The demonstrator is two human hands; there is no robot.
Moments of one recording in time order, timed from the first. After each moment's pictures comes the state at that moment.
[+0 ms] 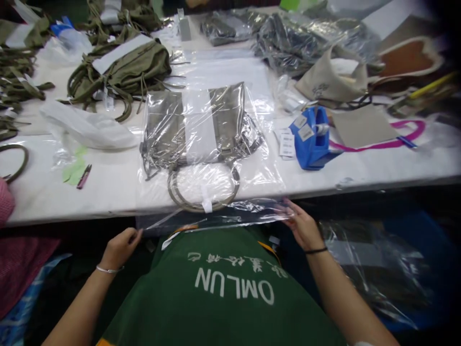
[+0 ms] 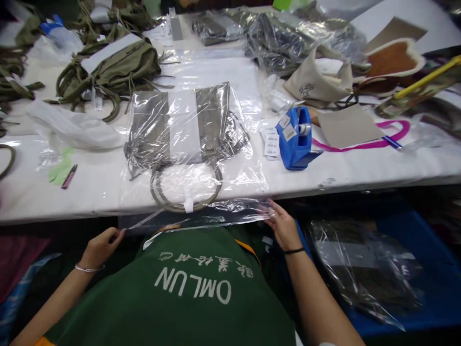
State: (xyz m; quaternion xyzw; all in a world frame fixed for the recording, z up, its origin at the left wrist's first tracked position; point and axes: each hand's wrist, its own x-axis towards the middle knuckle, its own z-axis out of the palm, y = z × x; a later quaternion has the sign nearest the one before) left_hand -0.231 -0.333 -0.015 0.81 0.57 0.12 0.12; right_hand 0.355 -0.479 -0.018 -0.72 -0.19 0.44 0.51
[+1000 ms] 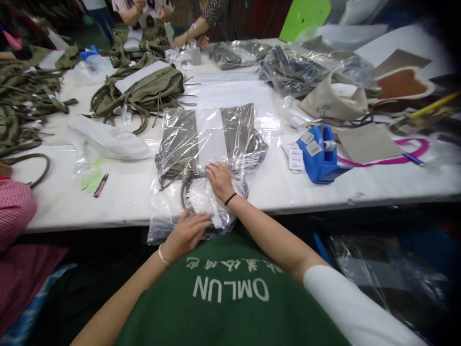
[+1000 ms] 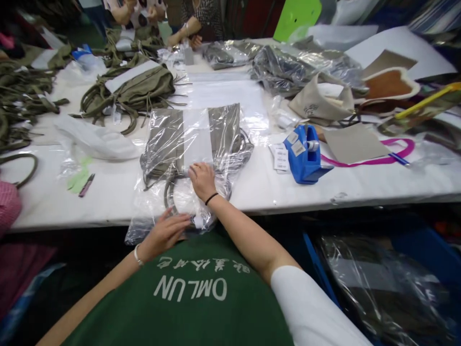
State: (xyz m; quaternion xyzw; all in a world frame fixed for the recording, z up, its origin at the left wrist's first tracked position) left_hand -0.067 -0.306 0.020 0.94 0.25 0.19 0.17; right_hand 0.157 -0.211 0.006 -0.68 -0.63 0.14 0.35
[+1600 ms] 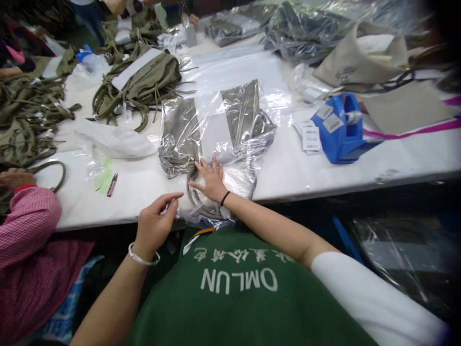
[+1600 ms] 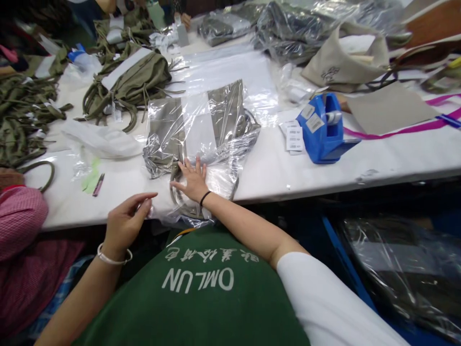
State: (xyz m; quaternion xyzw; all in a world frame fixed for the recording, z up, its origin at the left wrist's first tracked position) left_hand -0.095 -0.289 0.133 0.73 0.54 0.29 0.31; right_hand 0.110 -0.229 0.001 -0.65 -0.66 0.23 0.31
